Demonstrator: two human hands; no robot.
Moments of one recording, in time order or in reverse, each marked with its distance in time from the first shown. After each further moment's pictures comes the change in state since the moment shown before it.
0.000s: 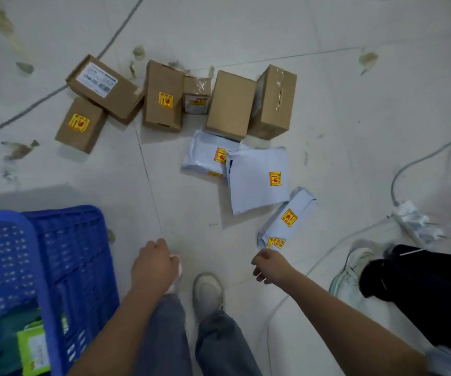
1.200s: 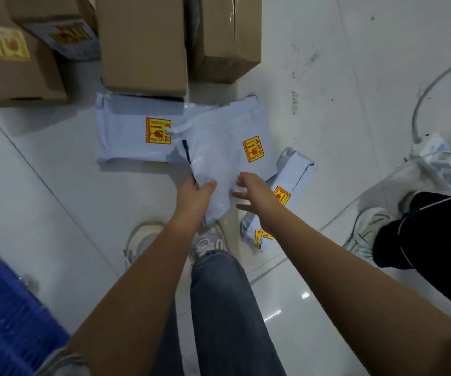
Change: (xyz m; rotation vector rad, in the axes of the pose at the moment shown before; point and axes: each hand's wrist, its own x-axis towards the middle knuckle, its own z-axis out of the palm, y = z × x) left_hand 0.203 0.209 0.077 -0.962 -0.212 -0.115; right_hand 0.197 -0.048 -0.087 0.718 0.125 0.061
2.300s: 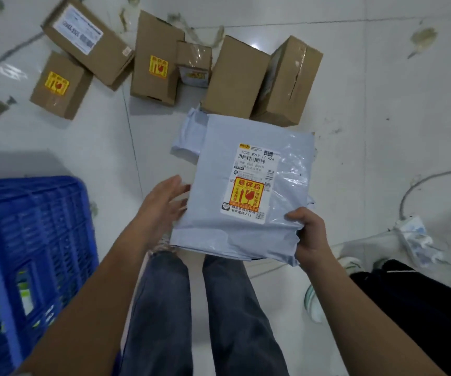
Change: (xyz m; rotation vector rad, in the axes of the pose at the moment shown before) left_hand -0.162 0.028 -0.142 -0.637 0.013 -0.113; right_hand -0.166 -0.033 -0.055 0.454 -0.495 -0.005
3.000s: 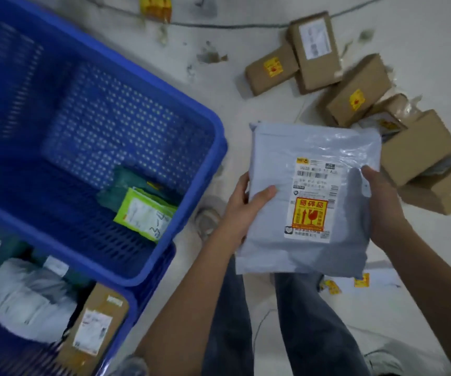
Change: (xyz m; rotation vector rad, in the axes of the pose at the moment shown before) left_hand -0.102 -0.021 -0.185 -0.417 0.075 0.303; right_hand 0.041 0.097 0.217 -1.046 0.062 -0.275
